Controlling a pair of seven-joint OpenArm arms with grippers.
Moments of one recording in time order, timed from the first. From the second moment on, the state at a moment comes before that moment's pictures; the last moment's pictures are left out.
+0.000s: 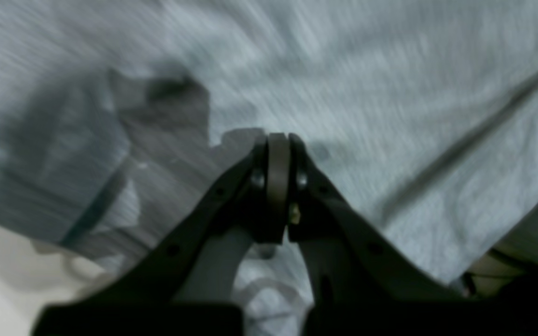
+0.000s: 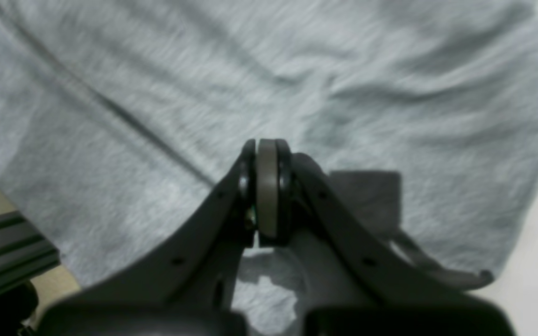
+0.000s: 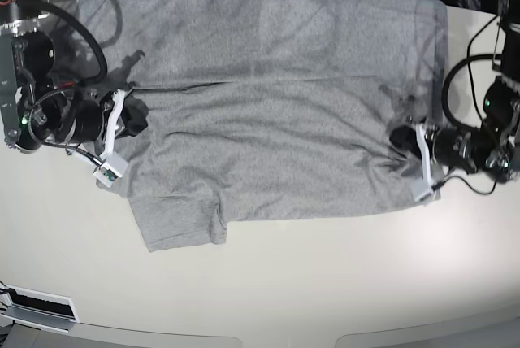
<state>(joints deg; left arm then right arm) -16.3 -36.0 17.8 63.8 -47.7 -42.8 60.2 0.5 24.5 -2.2 86.3 37.3 40.5 -62.7</state>
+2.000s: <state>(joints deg) -23.7 -38.4 -0.3 51.9 -55.5 -41.9 57.2 5.9 24.5 7.2 75.8 40.8 39.6 -57.4</state>
